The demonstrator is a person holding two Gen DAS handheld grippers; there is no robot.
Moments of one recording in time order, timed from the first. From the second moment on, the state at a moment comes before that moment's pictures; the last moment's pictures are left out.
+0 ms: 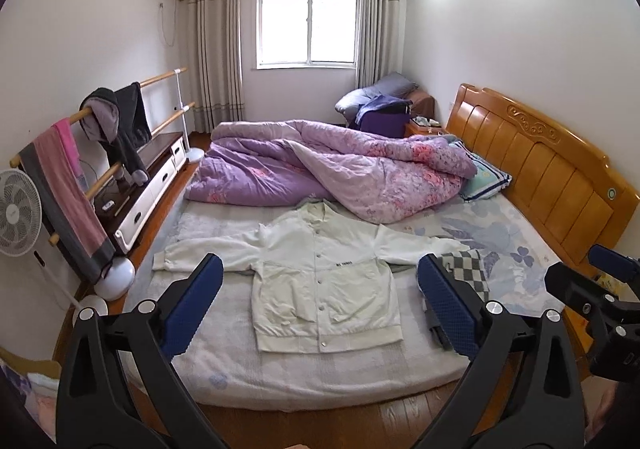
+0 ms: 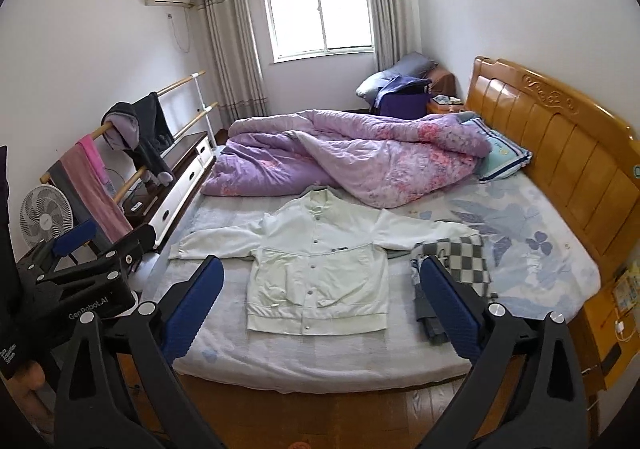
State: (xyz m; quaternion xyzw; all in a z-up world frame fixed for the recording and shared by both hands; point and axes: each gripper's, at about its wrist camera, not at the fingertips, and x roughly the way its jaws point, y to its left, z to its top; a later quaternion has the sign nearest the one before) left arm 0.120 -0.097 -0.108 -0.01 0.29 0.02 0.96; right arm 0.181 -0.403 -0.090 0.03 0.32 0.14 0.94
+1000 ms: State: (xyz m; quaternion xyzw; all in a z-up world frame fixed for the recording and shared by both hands) left arm 0.083 -0.182 -0.069 0.02 0.25 0.03 0.97; right arm 0.149 -0.489 -0.059 0.03 0.28 0.14 0.95
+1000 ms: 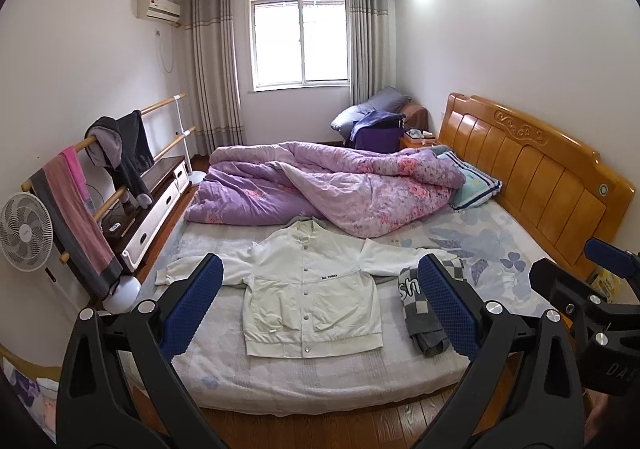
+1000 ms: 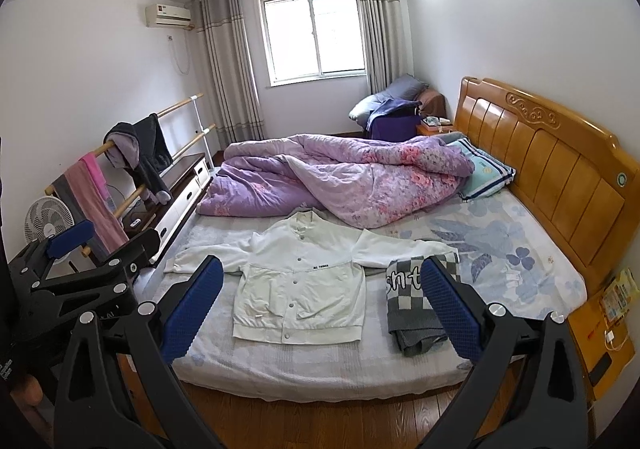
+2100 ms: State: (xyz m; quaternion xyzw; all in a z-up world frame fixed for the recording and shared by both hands) left arm 0.064 -0.172 -0.059 0.01 0.25 0.04 0.97; right arm 0.139 -0.464 -0.056 0.03 0.27 0.16 0.95
